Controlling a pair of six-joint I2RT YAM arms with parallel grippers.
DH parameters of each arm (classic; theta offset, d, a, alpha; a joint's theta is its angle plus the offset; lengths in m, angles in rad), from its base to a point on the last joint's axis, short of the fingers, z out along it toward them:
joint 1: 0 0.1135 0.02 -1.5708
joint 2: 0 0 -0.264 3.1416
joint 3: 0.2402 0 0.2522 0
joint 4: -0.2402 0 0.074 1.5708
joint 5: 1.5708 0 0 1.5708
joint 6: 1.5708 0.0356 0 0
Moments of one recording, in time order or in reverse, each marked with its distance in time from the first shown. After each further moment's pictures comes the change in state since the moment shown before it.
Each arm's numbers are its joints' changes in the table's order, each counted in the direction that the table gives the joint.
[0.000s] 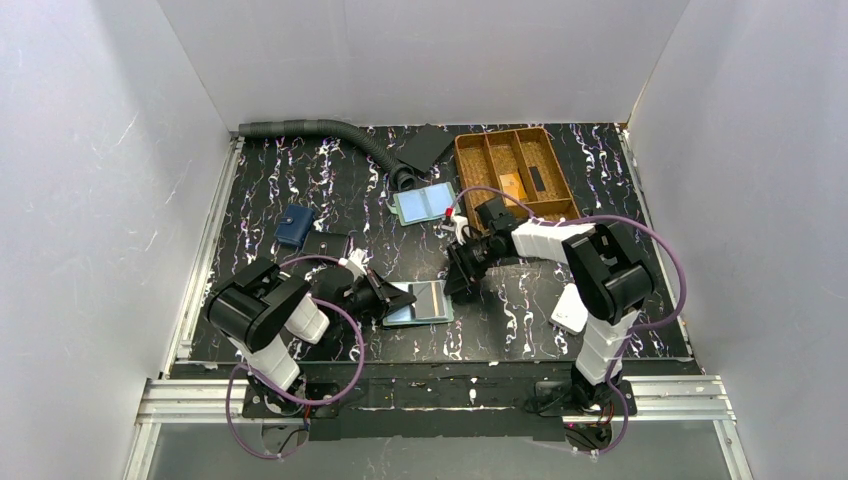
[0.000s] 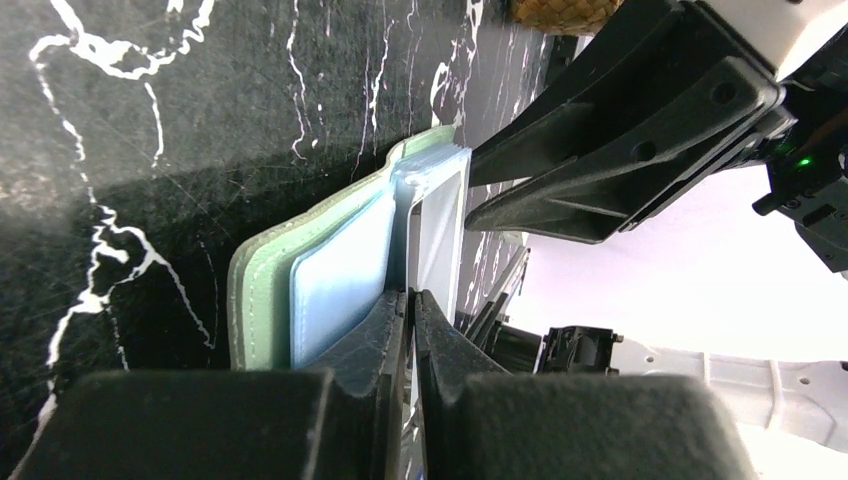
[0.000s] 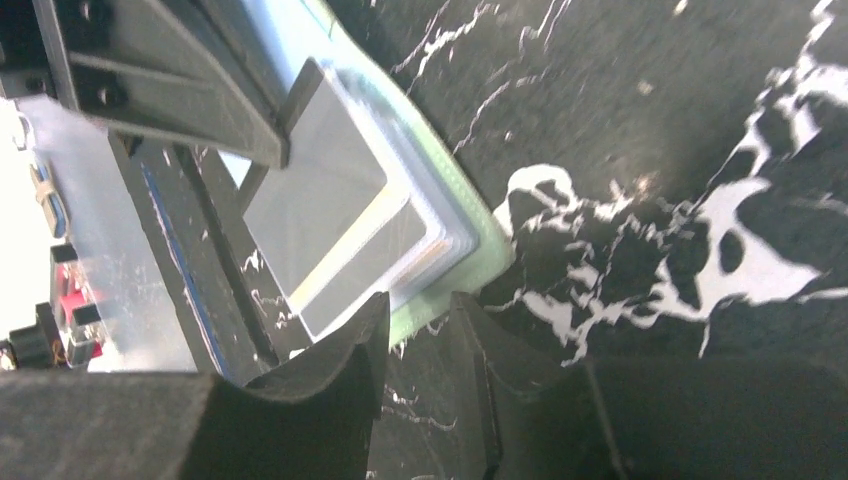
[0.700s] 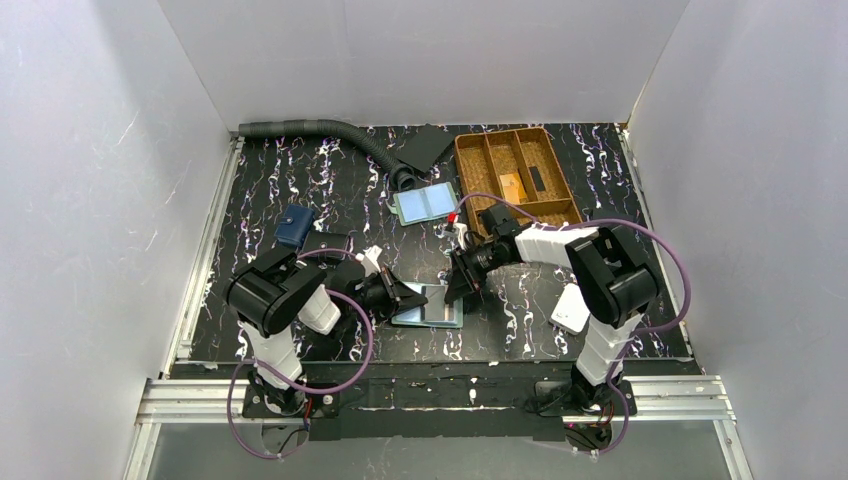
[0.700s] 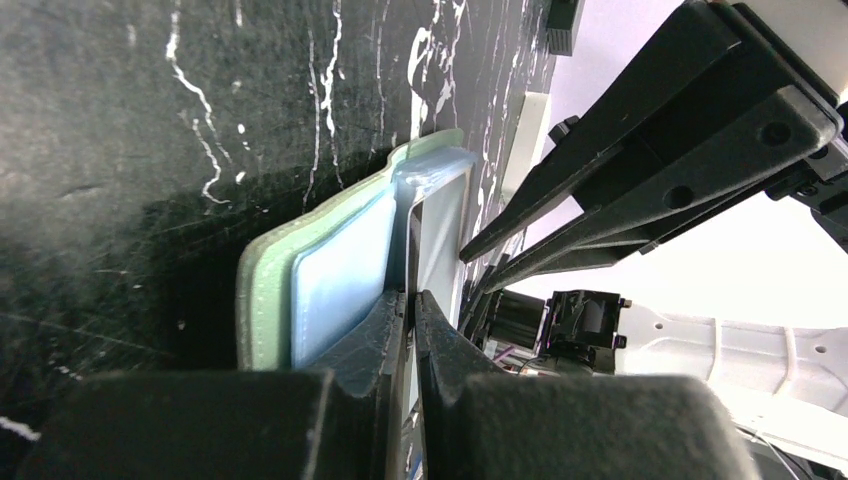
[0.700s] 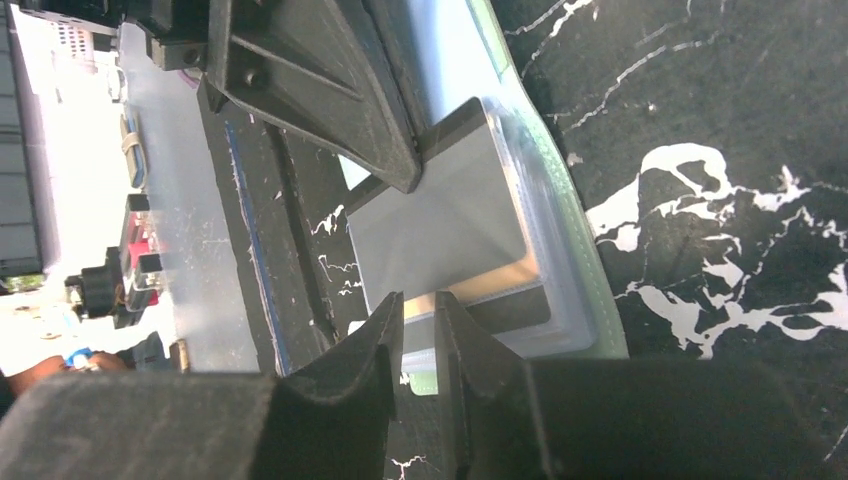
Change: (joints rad) left arm -0.039 0.119 0.099 0.019 0.106 0.019; right arm -0.002 -0.058 -0.078 0.006 -0.178 -0.060
